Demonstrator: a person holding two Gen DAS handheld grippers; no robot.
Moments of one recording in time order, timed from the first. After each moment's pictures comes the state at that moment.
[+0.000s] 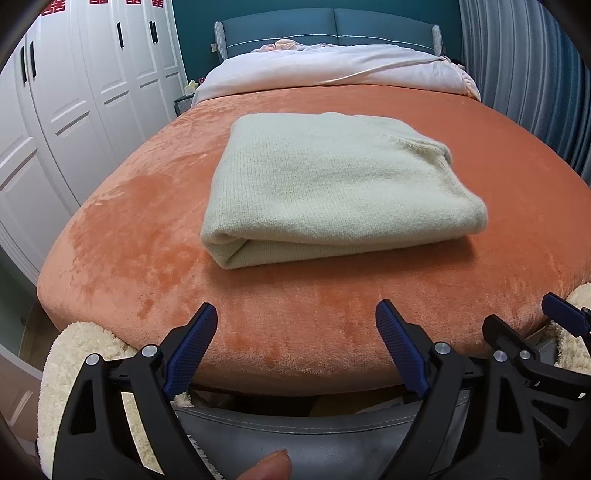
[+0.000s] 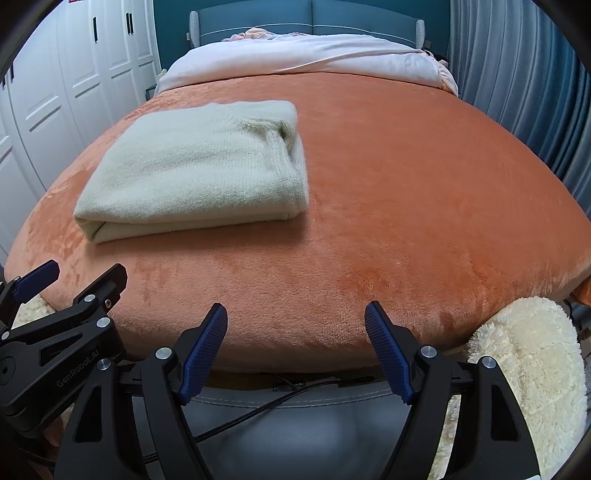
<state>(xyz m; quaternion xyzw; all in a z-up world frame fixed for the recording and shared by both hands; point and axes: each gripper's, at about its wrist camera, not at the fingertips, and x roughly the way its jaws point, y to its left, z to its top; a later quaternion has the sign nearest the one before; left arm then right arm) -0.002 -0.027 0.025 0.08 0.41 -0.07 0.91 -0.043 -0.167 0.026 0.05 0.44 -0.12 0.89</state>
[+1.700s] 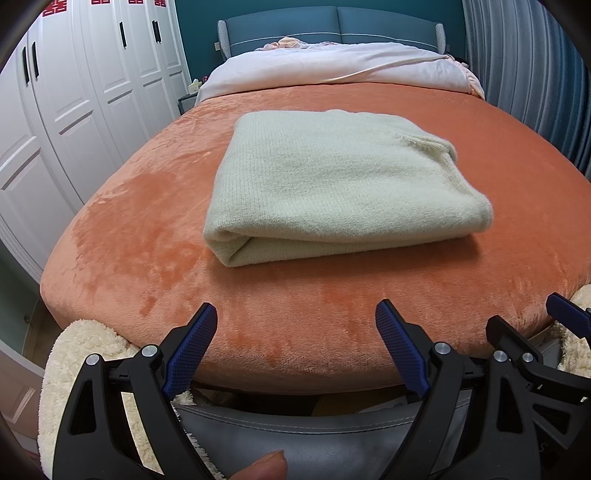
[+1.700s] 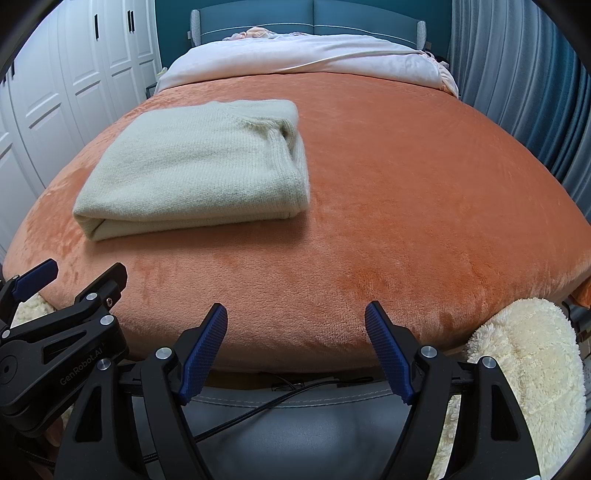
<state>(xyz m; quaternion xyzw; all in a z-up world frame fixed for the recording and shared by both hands) -0.002 -0.023 0.023 0.08 0.41 -0.06 0.91 -0.045 -0.159 0.026 0.05 0.44 -0.12 0.89</state>
